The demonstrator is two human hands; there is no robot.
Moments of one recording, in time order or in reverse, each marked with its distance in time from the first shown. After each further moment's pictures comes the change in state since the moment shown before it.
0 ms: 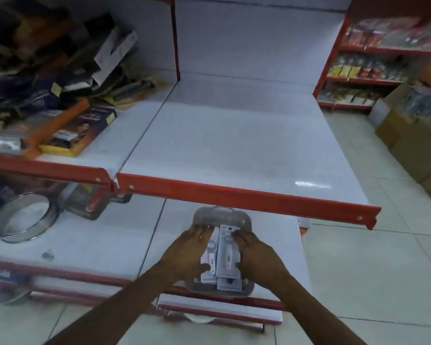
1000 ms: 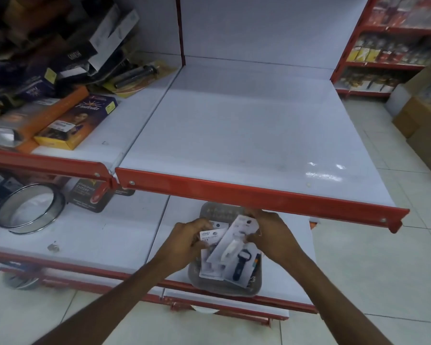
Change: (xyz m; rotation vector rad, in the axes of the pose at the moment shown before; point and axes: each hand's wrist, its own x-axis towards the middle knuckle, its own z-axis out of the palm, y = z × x) left_hand -0.001 -0.018 -0.009 -0.521 0.193 -0.126; right_hand 0.026 0.008 -0.049 0.373 0.121 0.135
